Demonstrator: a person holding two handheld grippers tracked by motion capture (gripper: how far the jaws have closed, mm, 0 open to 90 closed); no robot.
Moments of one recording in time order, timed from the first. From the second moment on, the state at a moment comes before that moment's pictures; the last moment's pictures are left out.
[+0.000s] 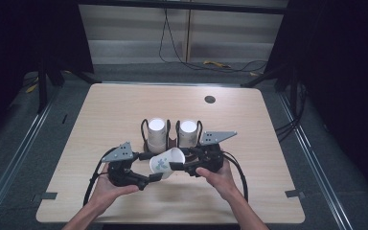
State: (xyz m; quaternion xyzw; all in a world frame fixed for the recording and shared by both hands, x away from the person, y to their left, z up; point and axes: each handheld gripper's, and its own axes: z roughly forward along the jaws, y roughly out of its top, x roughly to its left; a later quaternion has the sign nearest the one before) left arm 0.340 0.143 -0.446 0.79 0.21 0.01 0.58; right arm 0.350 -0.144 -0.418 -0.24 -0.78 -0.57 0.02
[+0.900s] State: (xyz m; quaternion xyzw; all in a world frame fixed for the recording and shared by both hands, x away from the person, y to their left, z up) left arm 0.339 0.134 -0.453 0.80 0.18 0.01 0.58; right arm 0.350 -0.140 -0.423 -0.23 -0.77 -0.60 0.06
